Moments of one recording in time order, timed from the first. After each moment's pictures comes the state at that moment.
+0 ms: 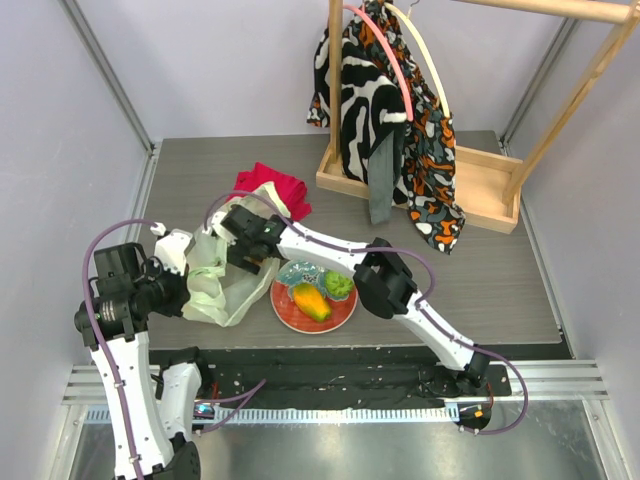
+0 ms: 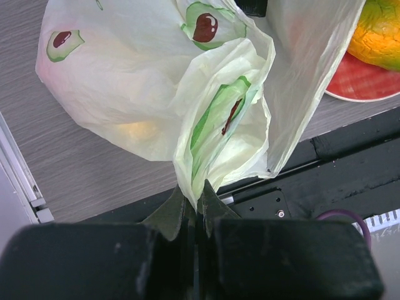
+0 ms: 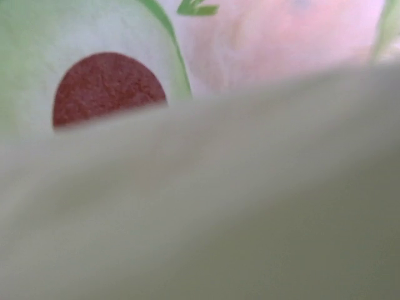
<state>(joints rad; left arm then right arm) 0.27 0.70 1.10 -1.36 0.39 0.49 1.05 2.48 2.24 -0.65 0.21 -0.28</state>
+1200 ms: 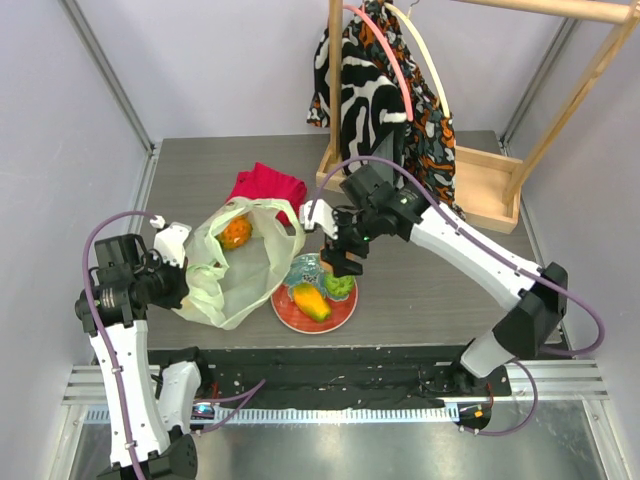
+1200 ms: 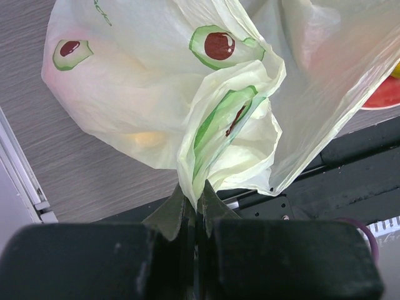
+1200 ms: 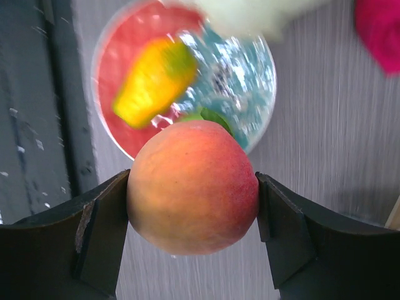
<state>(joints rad) 0.27 0.76 1.10 -1.31 0.38 0.49 0.78 1.55 1.54 -0.96 -0.44 -0.66</state>
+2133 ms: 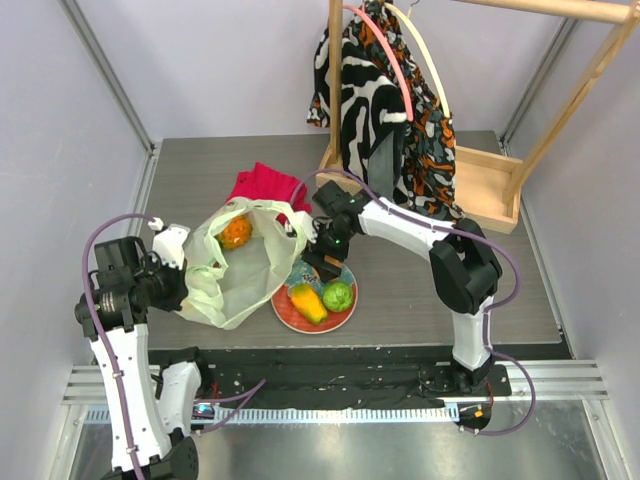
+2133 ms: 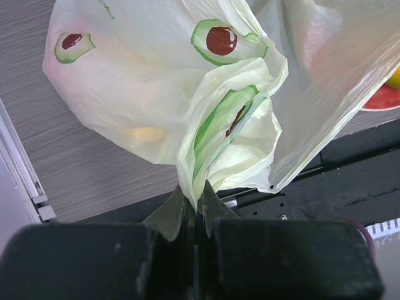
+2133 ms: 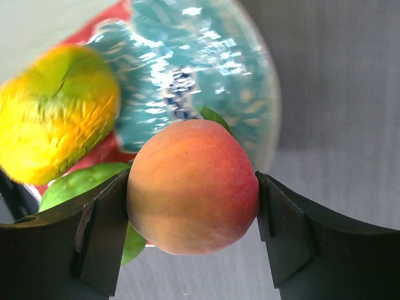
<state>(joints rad) 0.27 0.74 1.09 -1.32 0.37 0.47 0.73 1.97 1.55 -0.80 -0.39 -0.58</state>
